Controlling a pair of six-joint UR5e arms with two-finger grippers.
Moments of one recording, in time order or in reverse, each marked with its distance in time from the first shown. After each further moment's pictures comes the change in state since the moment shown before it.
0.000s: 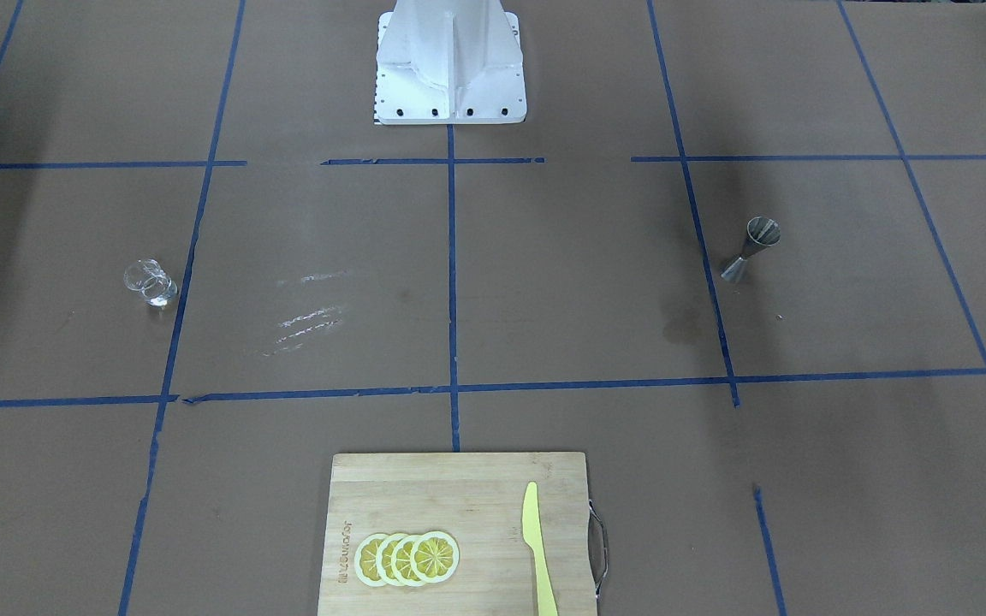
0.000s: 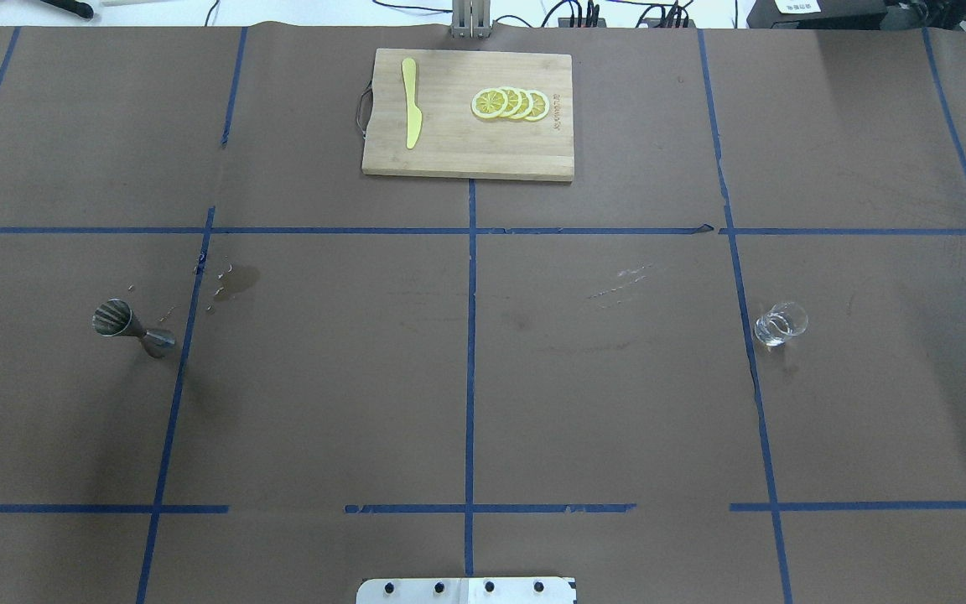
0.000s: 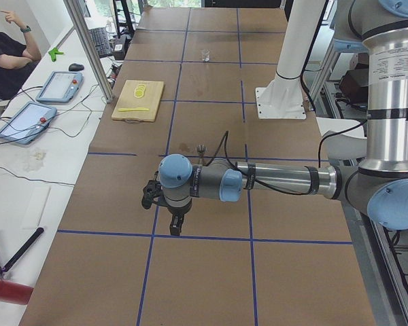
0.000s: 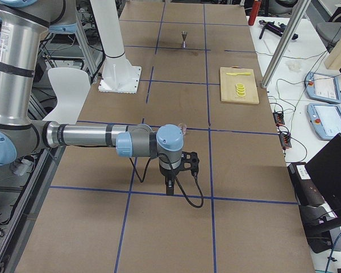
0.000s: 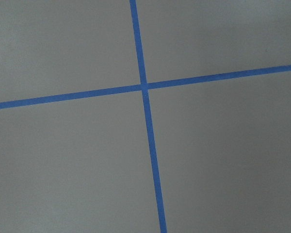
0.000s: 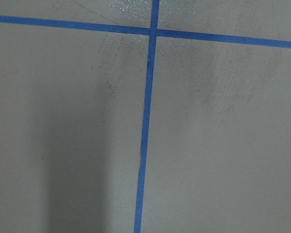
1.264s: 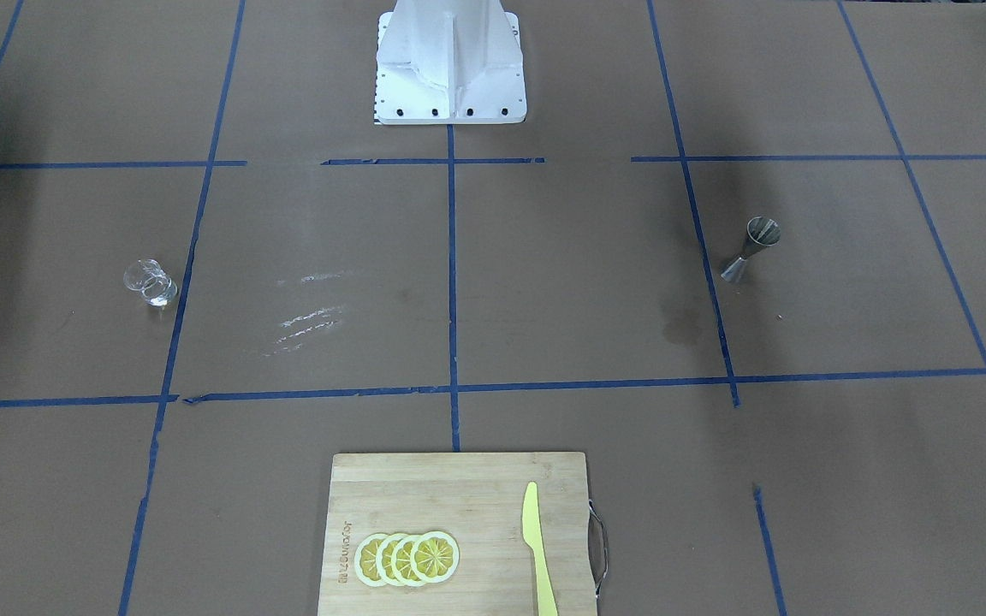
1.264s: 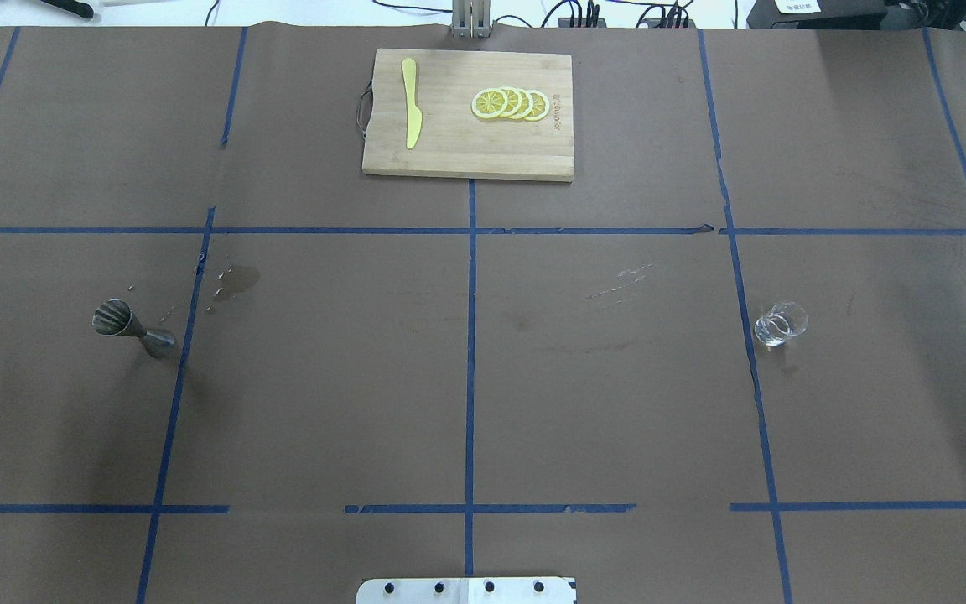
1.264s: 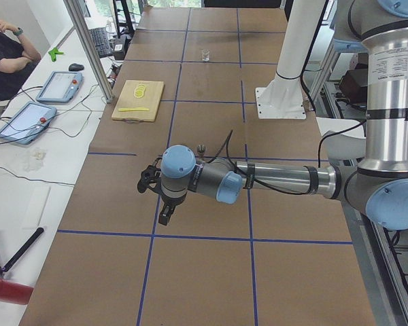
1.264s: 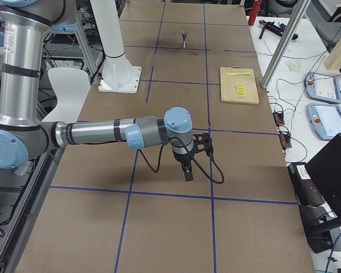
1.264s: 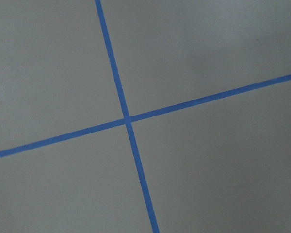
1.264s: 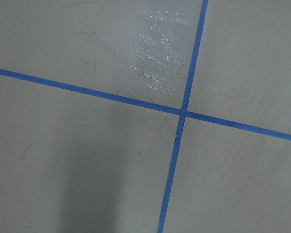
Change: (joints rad) left arm 0.009 -0.014 0.008 -0.222 -0.002 0.003; right arm -0.003 0.078 0.024 0.149 -0.004 0.013
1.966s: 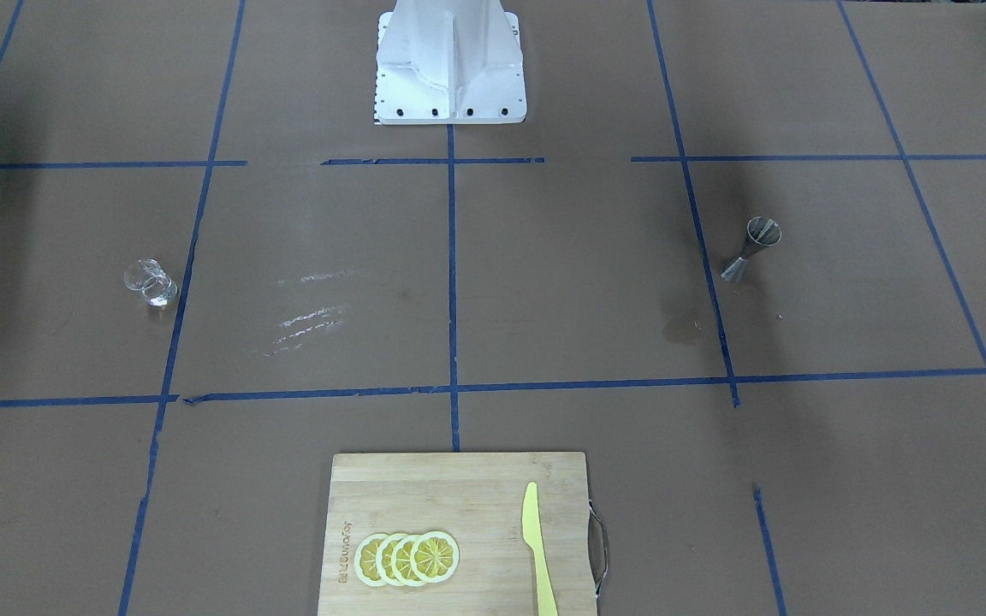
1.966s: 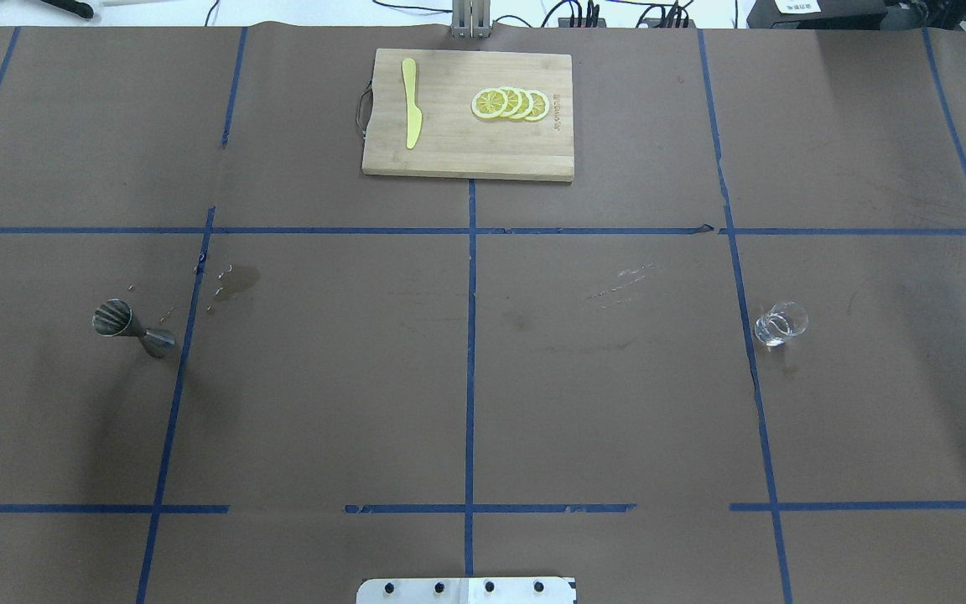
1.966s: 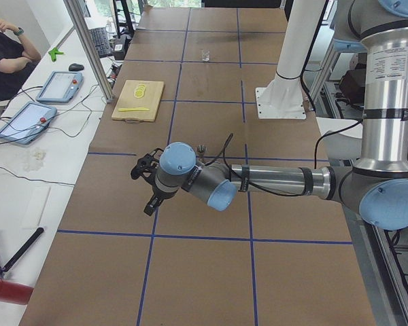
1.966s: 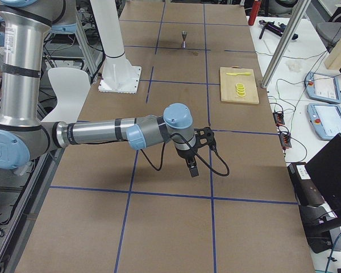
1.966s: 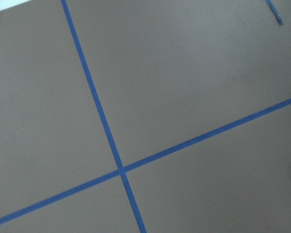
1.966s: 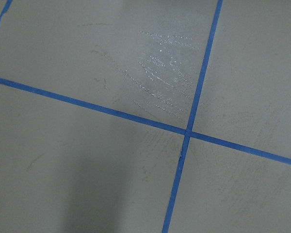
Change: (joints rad) left arm -0.002 -0.019 0.071 -0.311 -0.005 0.001; right arm 0.000 0.006 -0.003 0.048 0.003 0.002
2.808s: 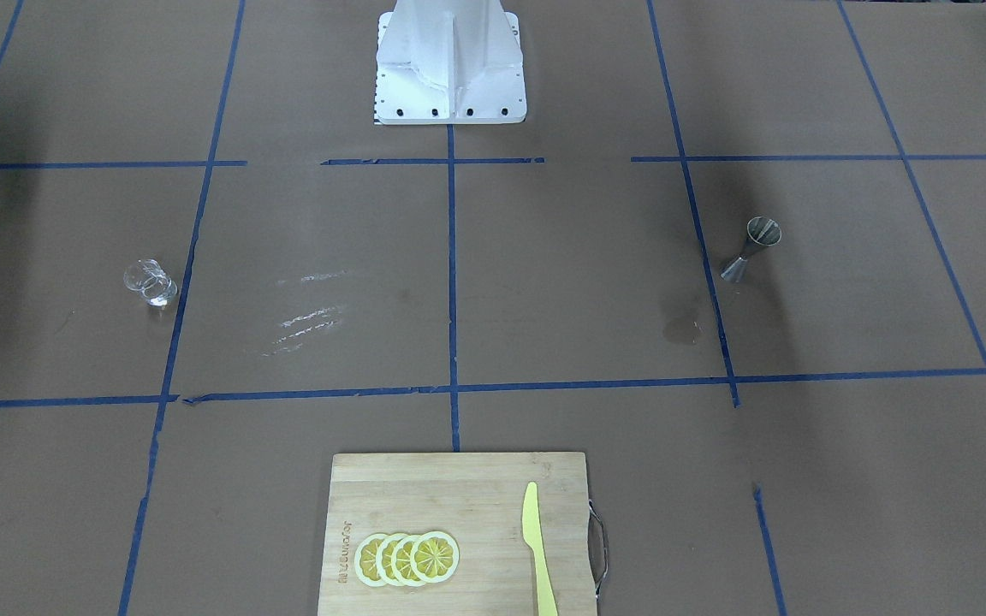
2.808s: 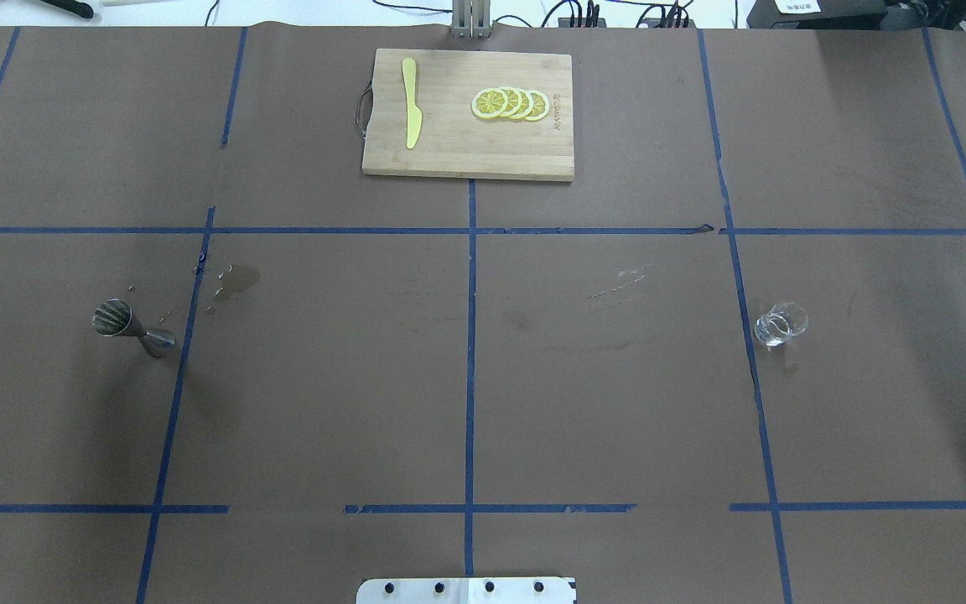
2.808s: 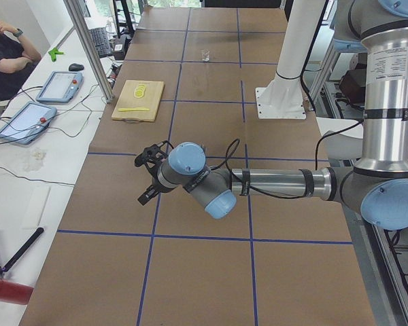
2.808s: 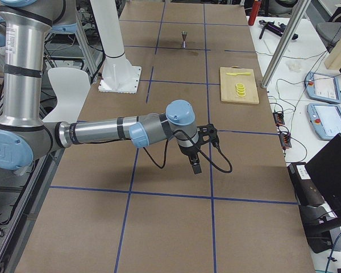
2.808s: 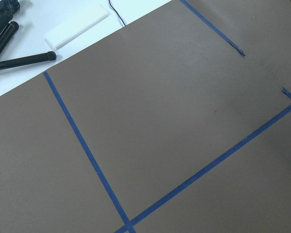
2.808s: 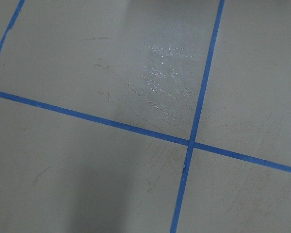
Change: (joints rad) left arm 0.002 0.003 0.003 -0.256 0.002 -0.037; right arm 0.000 0.025 0.004 0.003 0.003 0.042
